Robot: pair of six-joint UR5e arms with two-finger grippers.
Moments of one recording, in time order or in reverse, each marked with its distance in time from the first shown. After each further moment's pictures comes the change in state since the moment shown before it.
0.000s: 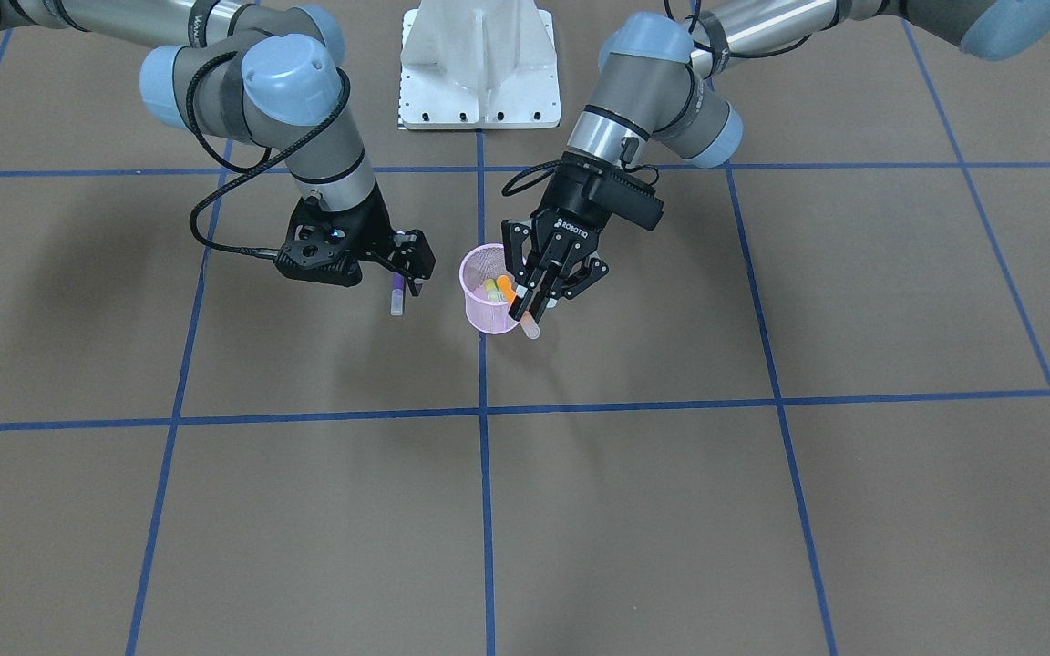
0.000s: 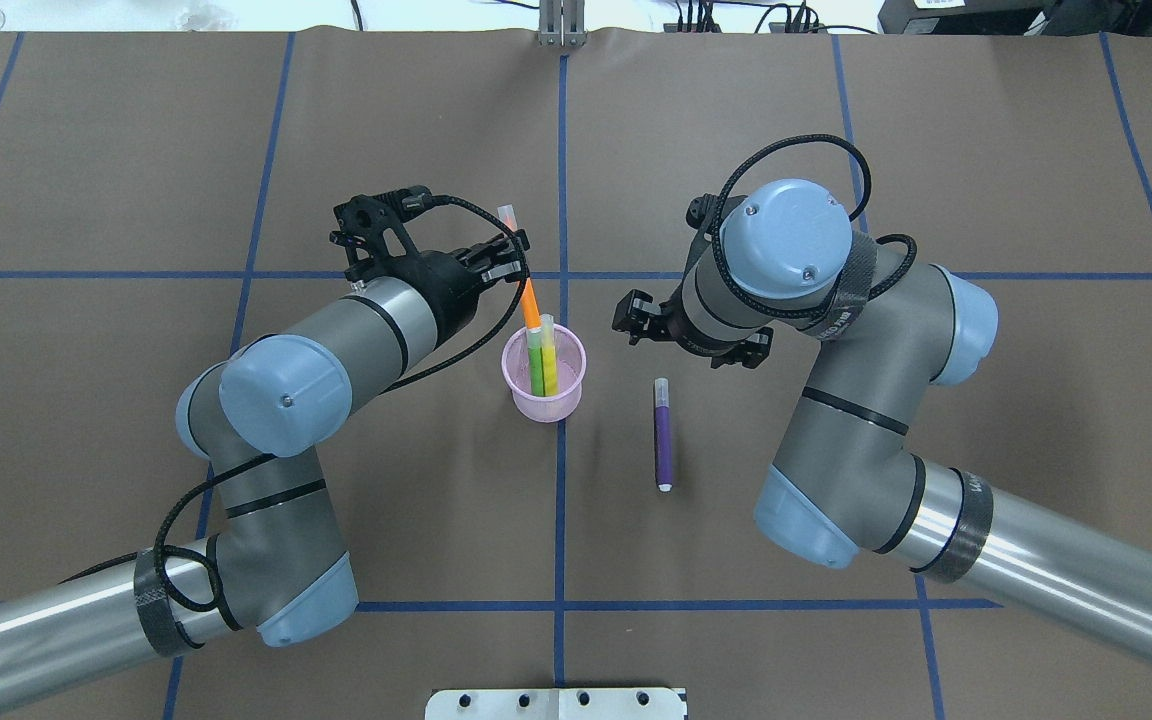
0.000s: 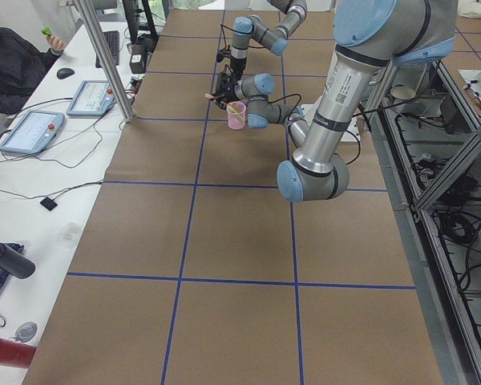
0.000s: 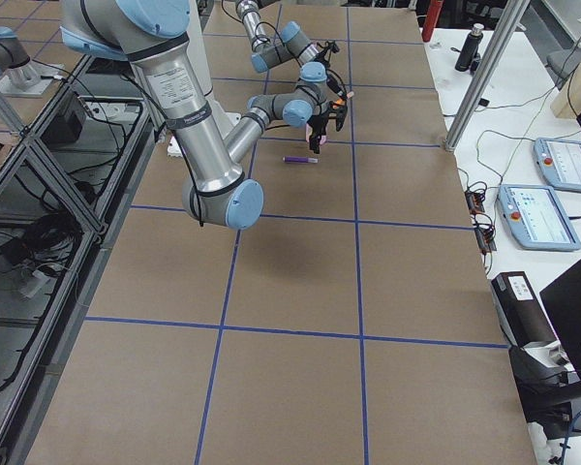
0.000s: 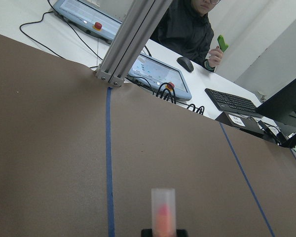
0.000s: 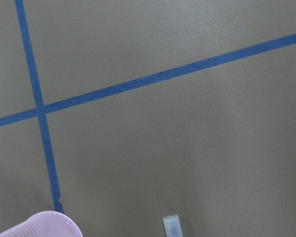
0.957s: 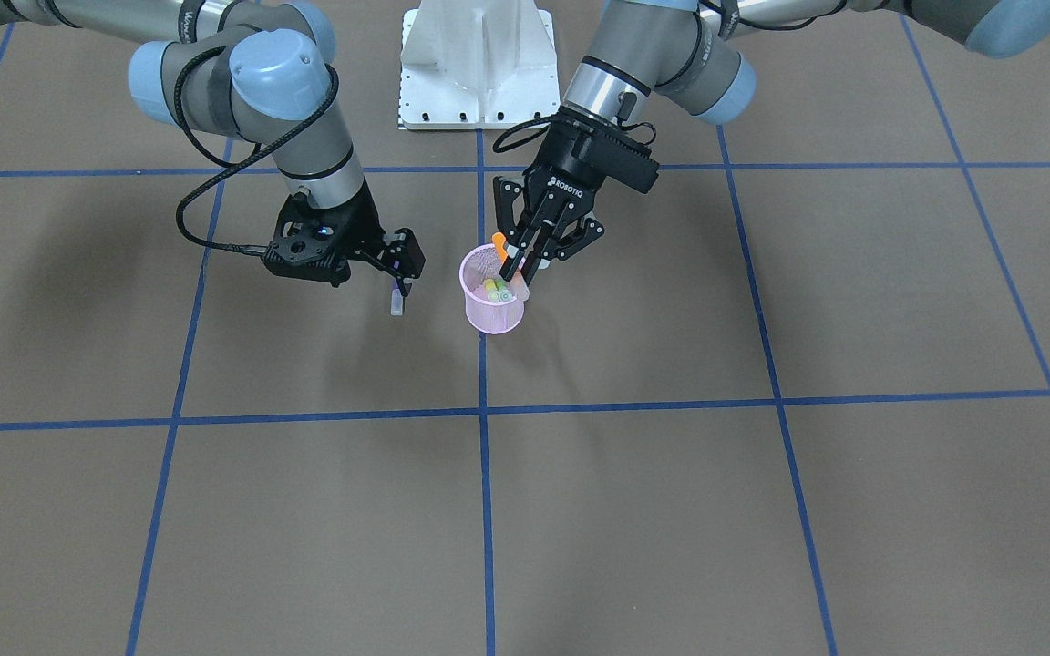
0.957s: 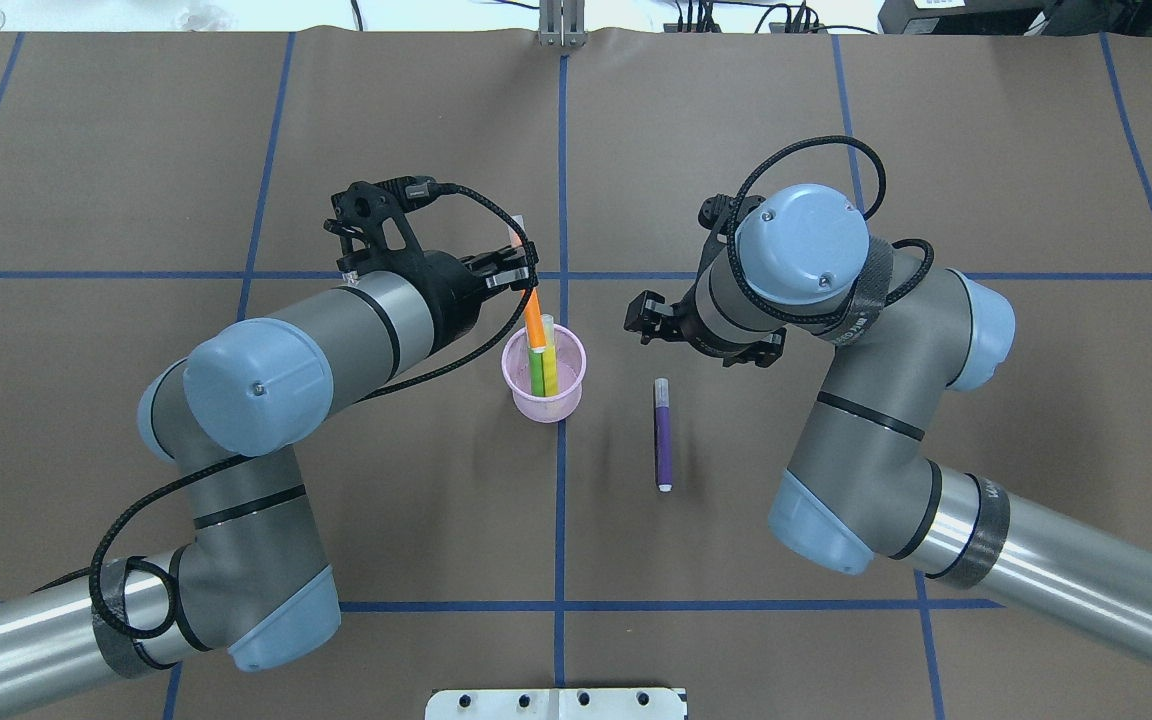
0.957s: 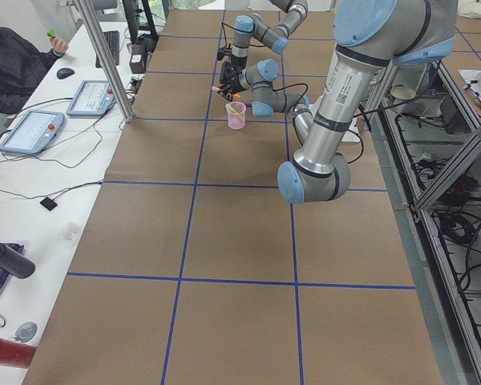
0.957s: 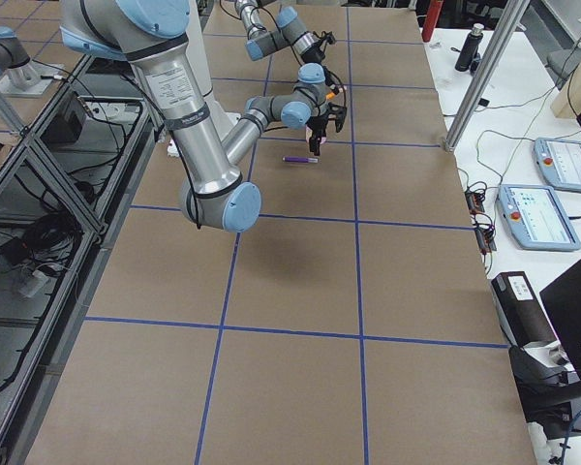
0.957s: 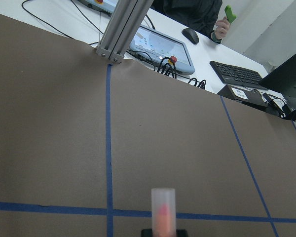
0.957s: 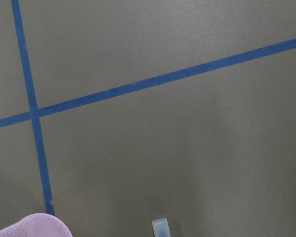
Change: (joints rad) left arm -0.008 0.010 -0.144 0.149 -0.091 -0.003; right arm 0.001 -0.025 0.022 -0.002 -0.018 -0.012
